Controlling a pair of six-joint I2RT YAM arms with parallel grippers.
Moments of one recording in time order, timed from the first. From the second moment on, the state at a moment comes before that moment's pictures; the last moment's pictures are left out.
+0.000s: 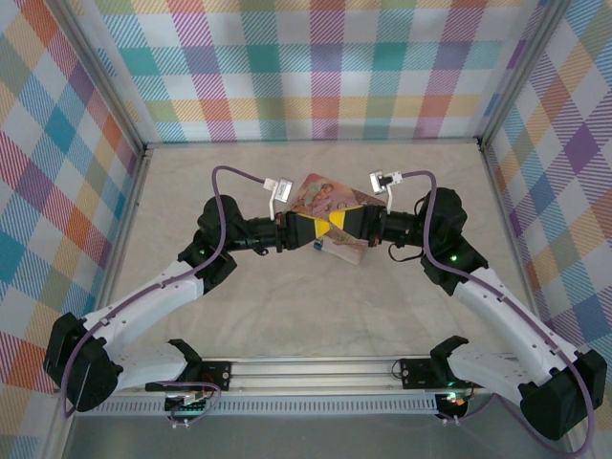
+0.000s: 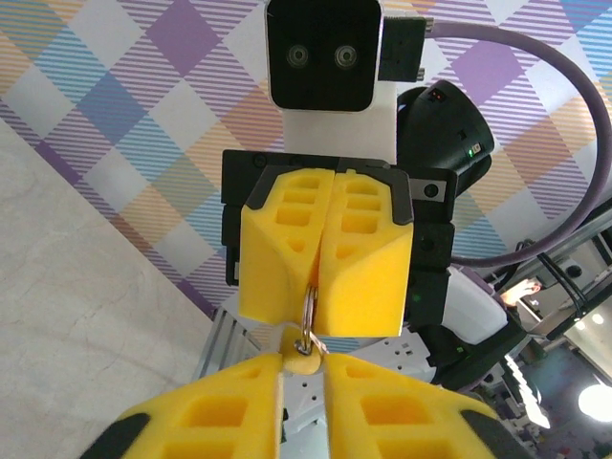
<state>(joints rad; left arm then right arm) -0.68 1.17 0.88 0.41 0.79 -0.94 0.54 1.00 0.88 0.16 -0.83 0.83</state>
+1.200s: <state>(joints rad) -0.69 1.19 0.91 0.34 0.79 -0.88 0.53 0.98 0.88 0.10 -0.82 0.81</state>
